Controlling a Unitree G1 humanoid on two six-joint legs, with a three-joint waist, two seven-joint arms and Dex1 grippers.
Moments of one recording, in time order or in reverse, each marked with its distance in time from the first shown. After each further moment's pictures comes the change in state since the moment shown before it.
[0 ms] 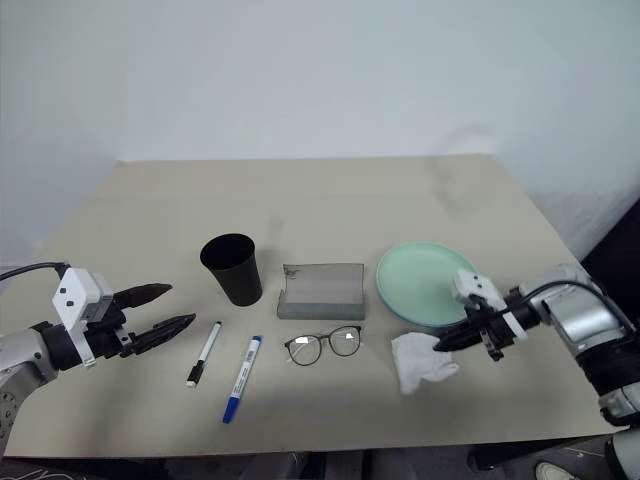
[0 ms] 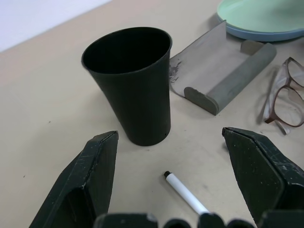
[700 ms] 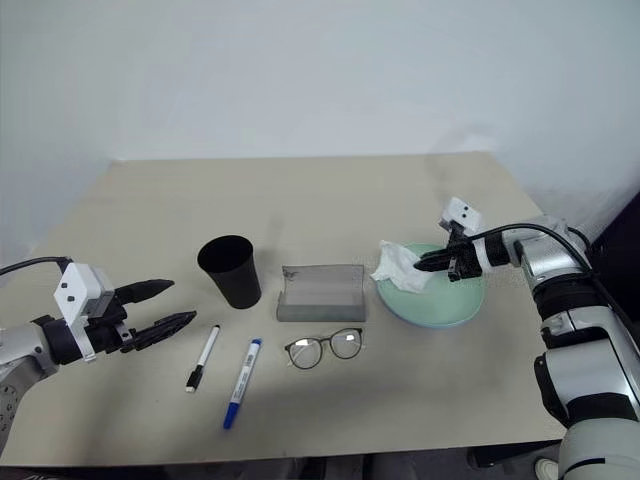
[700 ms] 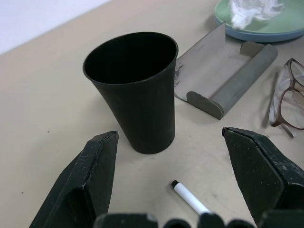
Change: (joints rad) left arm -0.018 0.003 -0.011 0.011 0.002 -0.005 -0.007; right arm -0.331 0.284 -0.053 0.642 -0.291 -0.210 -0.215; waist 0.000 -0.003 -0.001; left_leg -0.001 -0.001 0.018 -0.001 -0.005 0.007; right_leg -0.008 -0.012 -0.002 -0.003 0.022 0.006
